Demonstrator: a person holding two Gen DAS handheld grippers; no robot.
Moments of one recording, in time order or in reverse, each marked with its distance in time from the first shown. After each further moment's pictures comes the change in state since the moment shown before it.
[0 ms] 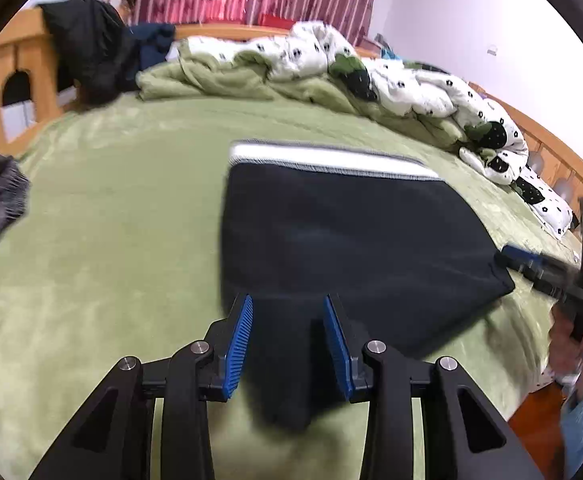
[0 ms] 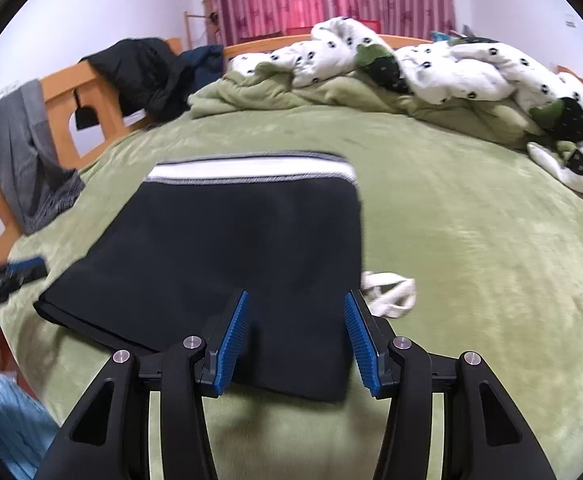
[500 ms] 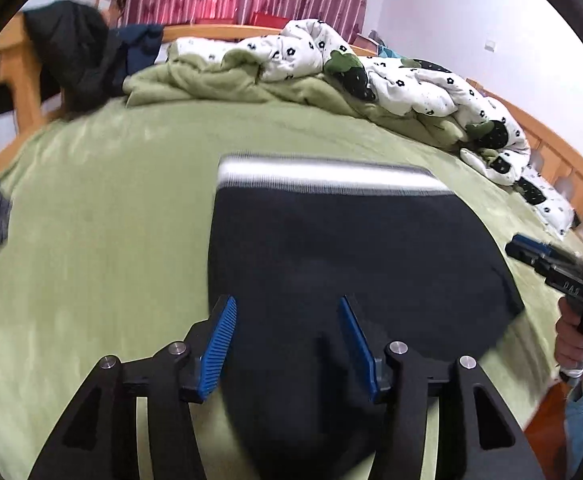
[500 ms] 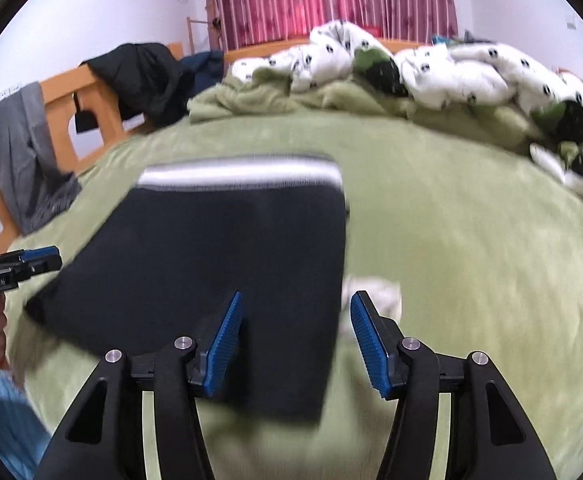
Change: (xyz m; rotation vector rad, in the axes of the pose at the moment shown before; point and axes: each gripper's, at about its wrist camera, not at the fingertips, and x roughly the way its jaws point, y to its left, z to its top) left arm 0.022 -0.004 0.043 0.042 -0.023 0.005; right arm 0.006 -0.014 0.036 -0.007 -0.066 -0.001
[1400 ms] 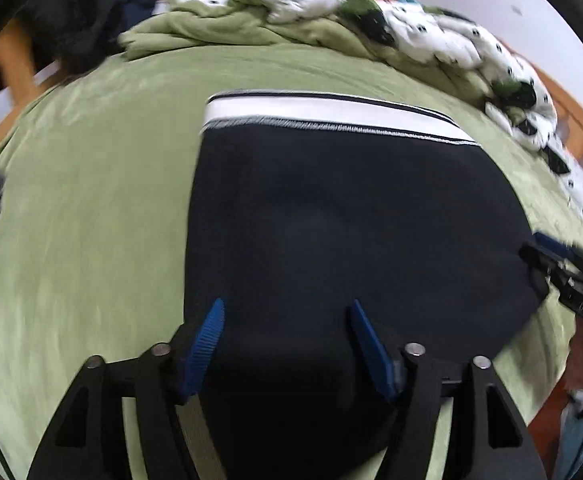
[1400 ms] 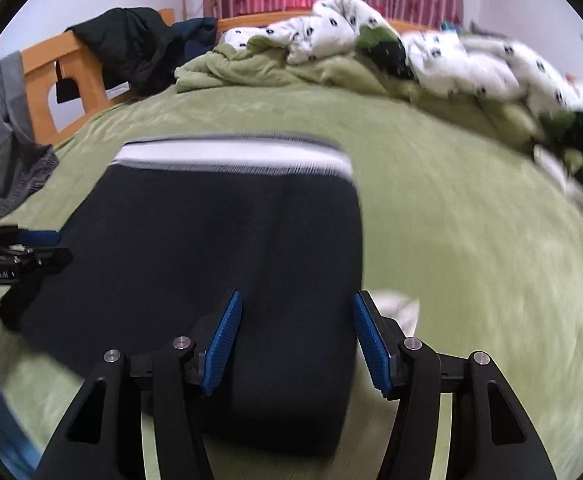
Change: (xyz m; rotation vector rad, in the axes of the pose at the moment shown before) left arm 0.017 -0.020 -0.026 -0.054 0.205 0.058; right arm 0.013 0.013 -0.024 0.019 0.141 -0.041
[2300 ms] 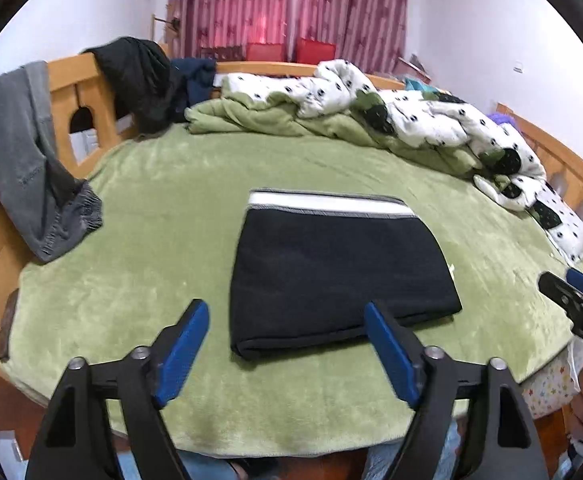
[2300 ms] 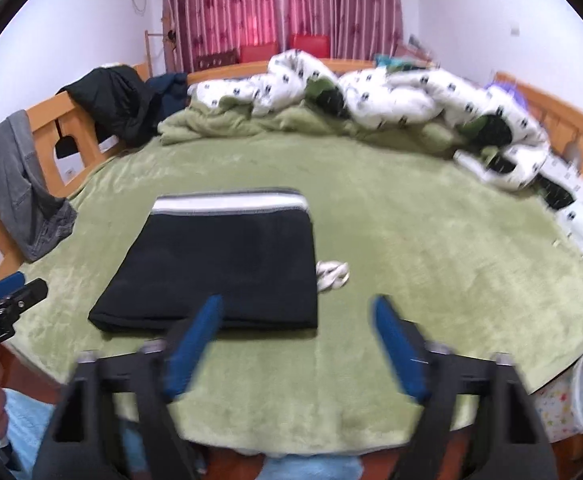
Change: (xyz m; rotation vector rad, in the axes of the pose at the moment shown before) left arm -0.186 -0.060 -0.044 -0.077 -0.276 0.152; right arm -0.196 0.024 -0.010 0.076 -0.158 -0.135
